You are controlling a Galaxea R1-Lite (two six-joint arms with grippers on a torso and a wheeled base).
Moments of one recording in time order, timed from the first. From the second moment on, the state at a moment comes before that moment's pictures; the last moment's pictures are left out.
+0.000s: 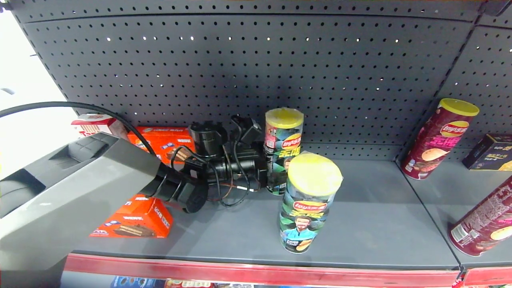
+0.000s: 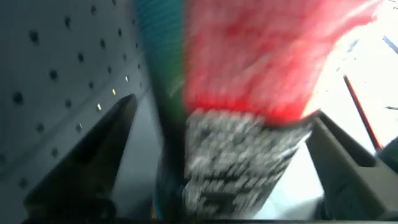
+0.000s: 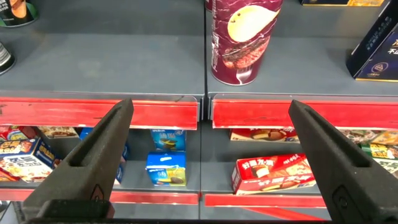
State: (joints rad) left arm -0.45 2.26 -1.30 -0.96 -0.88 0.05; right arm 0.01 0.02 0.00 0.00 -0.04 0.00
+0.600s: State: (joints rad) left arm -0.43 2.04 -1.15 -0.71 -0.80 0.18; right arm 0.01 0.02 0.00 0.00 -0.04 0.00
